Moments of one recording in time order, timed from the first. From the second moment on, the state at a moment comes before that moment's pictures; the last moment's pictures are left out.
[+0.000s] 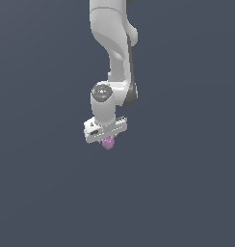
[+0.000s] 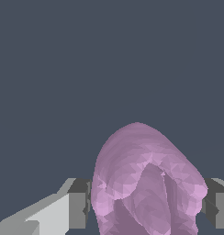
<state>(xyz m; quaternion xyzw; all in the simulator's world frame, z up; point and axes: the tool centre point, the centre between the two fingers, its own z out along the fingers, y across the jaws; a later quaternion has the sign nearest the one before) -0.032 -0.051 0.065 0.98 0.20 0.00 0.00</state>
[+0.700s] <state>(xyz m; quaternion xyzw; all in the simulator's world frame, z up) -0.014 -0.034 0.096 0.98 0.20 0.00 0.00</state>
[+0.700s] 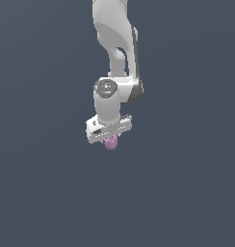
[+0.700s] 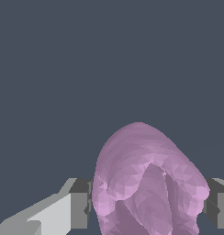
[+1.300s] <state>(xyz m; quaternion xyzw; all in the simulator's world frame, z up) 0.037 0.013 0.180 0.98 0.20 0.00 0.00</state>
